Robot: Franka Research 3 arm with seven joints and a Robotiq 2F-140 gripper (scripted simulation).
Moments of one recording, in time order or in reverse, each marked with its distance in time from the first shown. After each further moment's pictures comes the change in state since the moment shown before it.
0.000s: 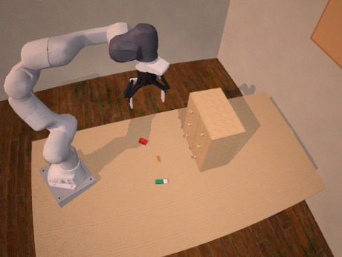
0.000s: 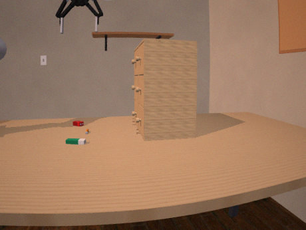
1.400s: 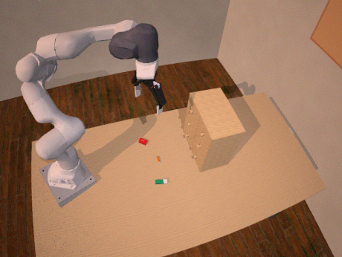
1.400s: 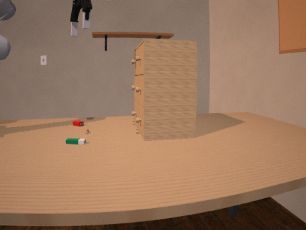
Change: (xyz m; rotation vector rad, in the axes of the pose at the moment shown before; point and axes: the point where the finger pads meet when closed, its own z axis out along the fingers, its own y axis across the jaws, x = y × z) arm 0.006 -0.004 0.001 0.019 0.007 1.098
